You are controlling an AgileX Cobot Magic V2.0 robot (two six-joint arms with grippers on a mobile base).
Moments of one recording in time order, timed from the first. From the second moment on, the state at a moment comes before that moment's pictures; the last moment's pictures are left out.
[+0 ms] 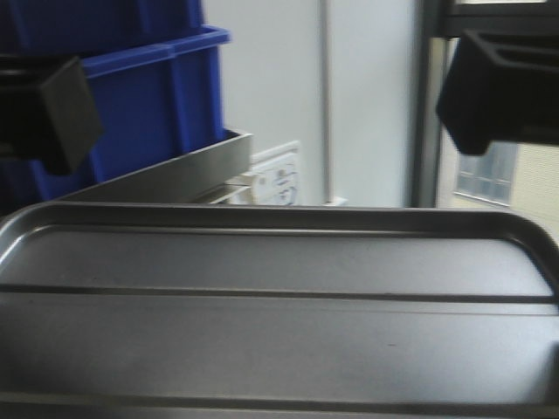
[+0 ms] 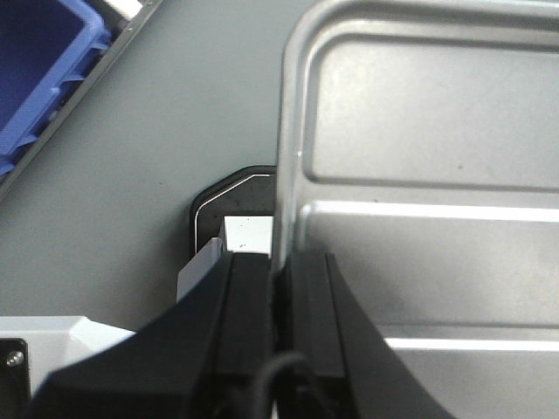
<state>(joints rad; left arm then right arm) -1.24 1.20 -0.90 0.24 1.17 -1.22 1.15 1.10 -0.82 -0.24 1.11 1.36</state>
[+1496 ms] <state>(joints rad) -1.24 1.20 -0.90 0.23 1.15 -1.22 1.15 1.10 -0.82 -0.24 1.14 1.36</state>
